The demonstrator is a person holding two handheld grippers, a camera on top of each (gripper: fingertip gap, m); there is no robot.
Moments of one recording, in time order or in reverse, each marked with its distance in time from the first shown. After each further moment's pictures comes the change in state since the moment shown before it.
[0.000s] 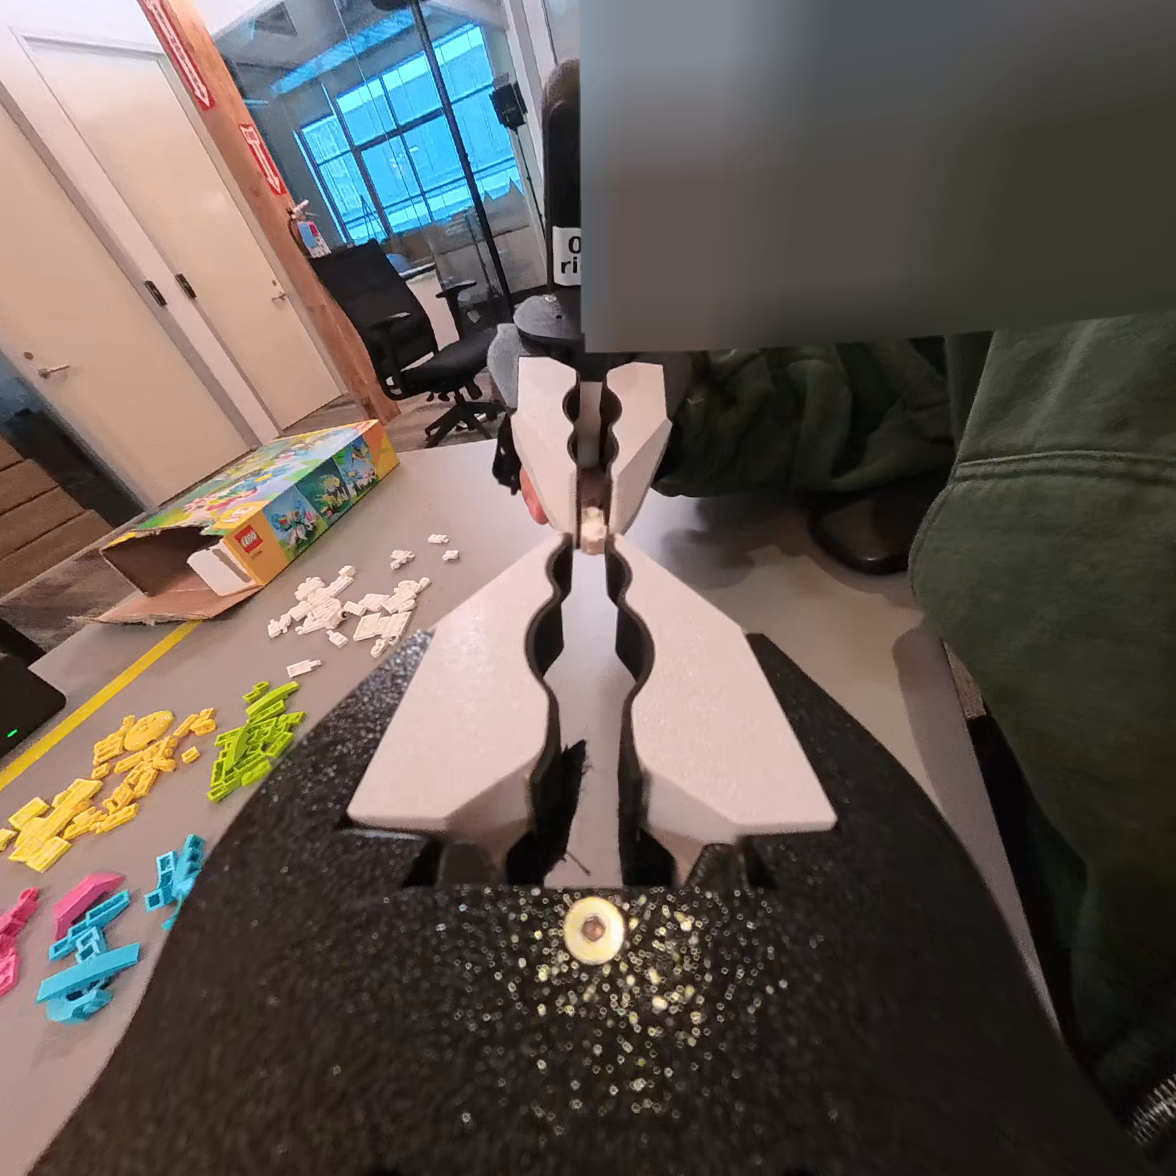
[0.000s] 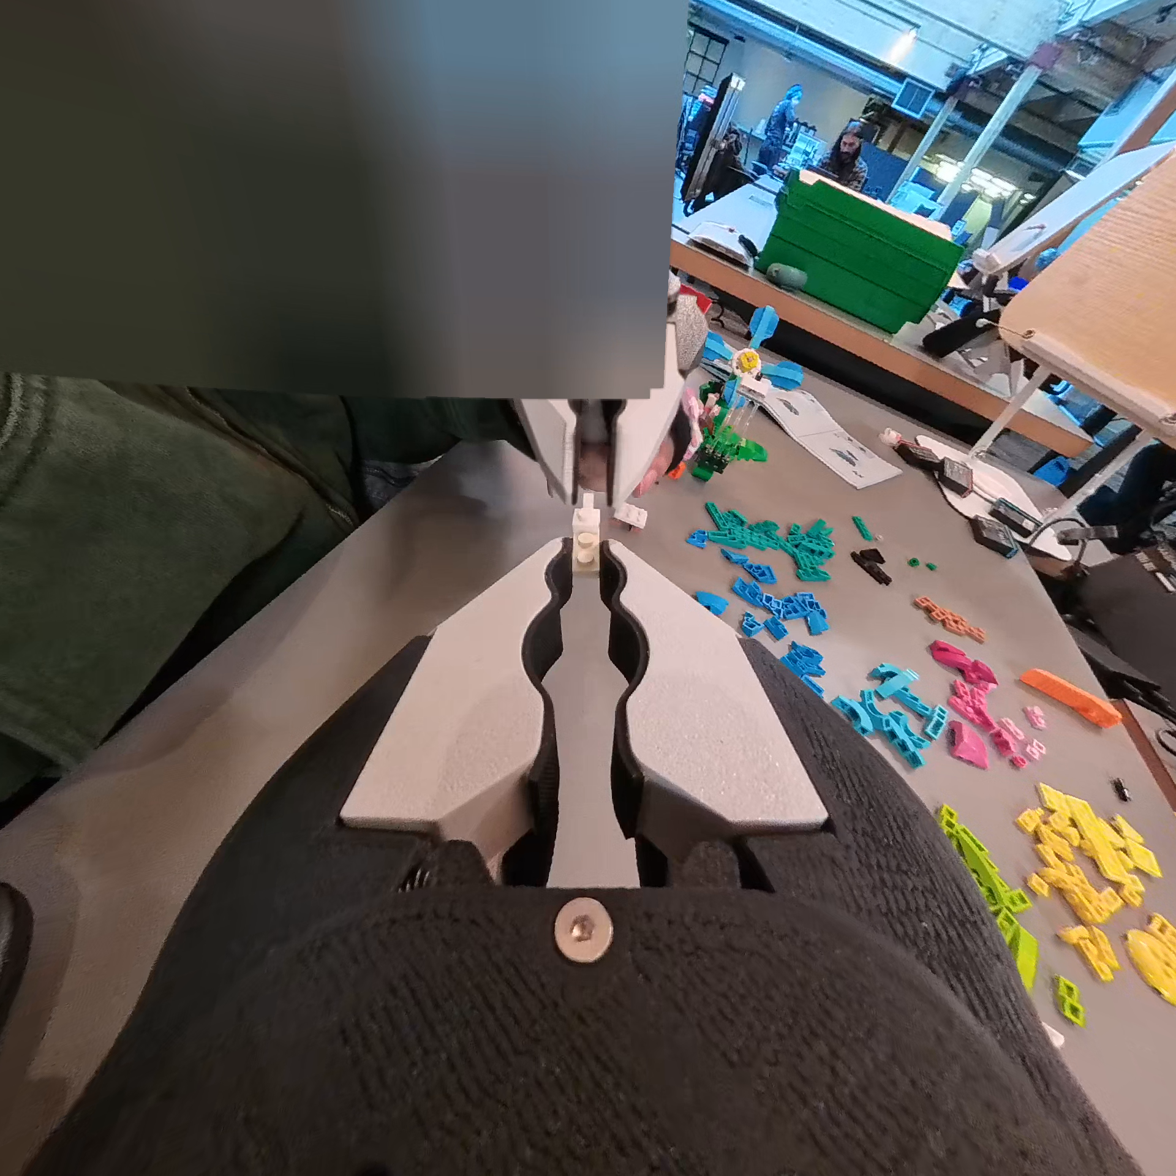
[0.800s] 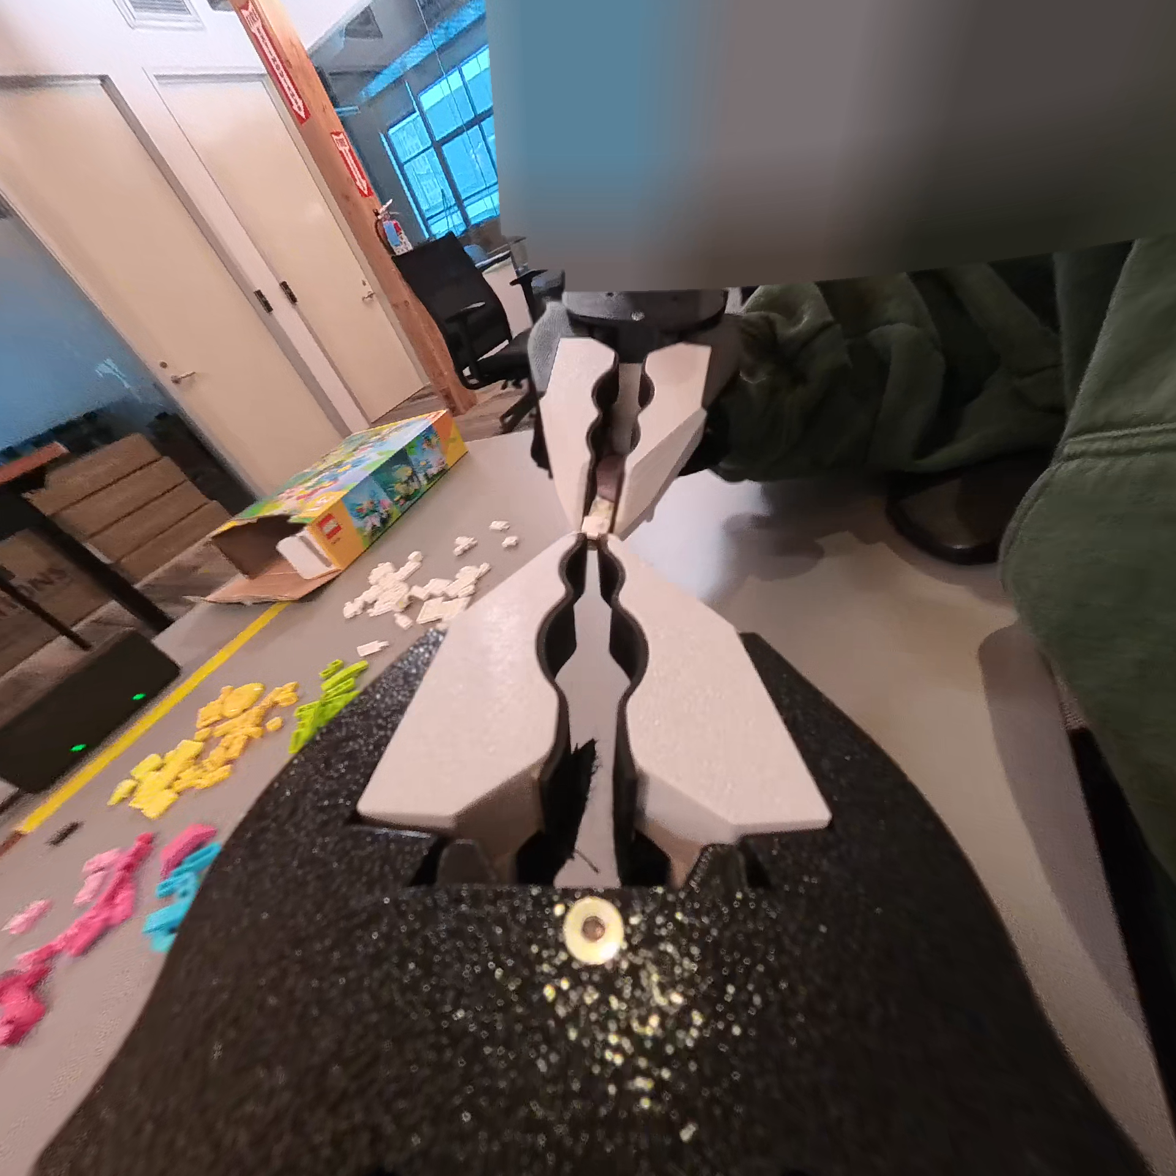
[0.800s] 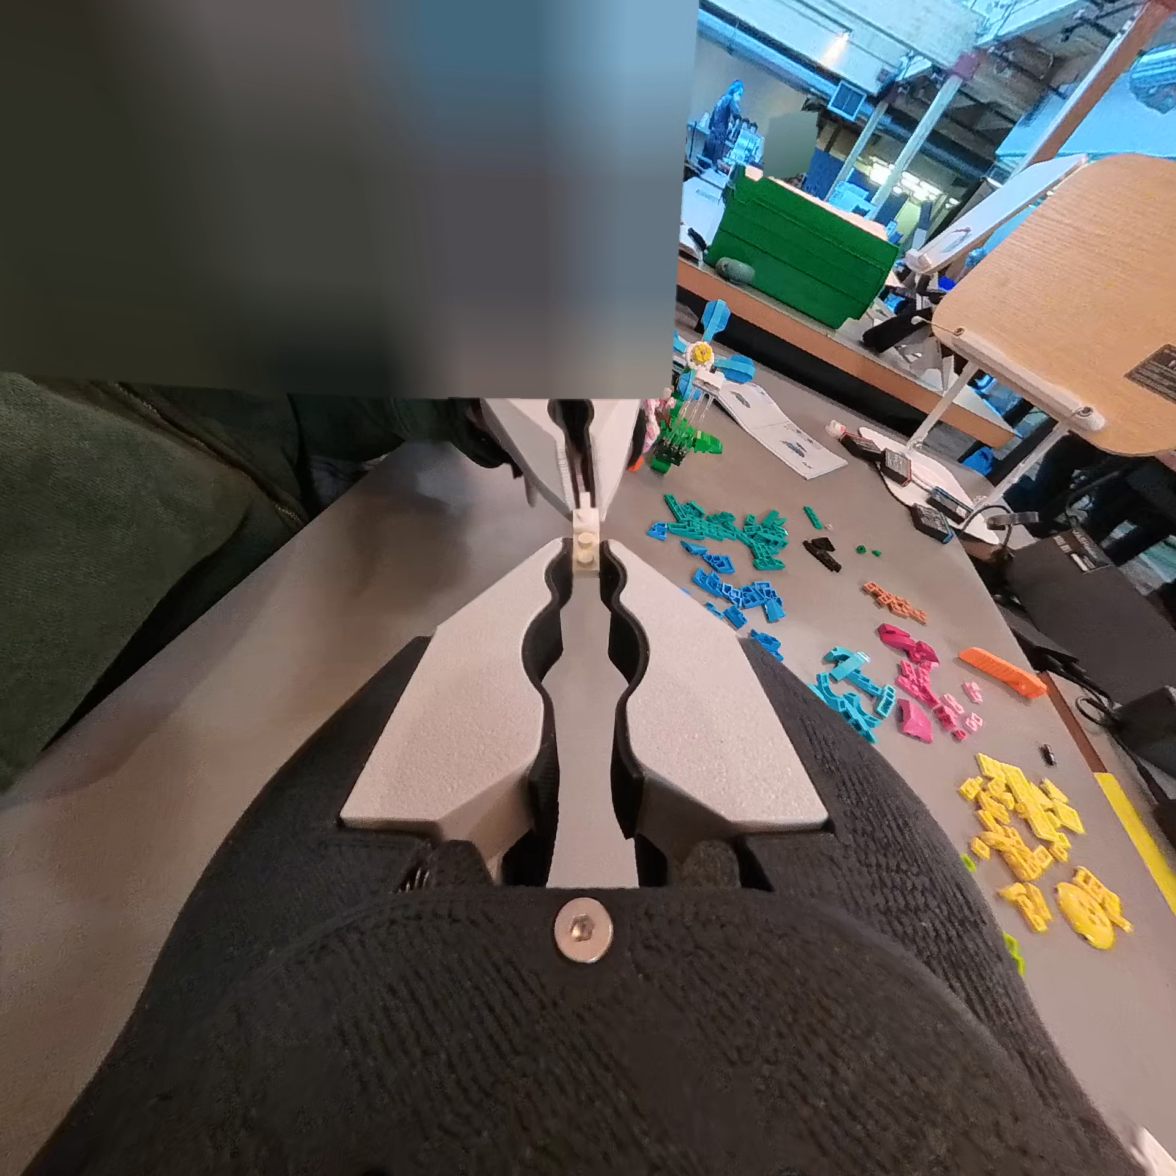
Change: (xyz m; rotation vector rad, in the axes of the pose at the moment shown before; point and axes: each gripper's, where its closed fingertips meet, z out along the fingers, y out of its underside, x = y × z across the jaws) left arm -0.012 0.006 0.003 -0.027 -0.126 0.067; right arm 0.011 0.003 0.001 -0.015 0.086 -0.024
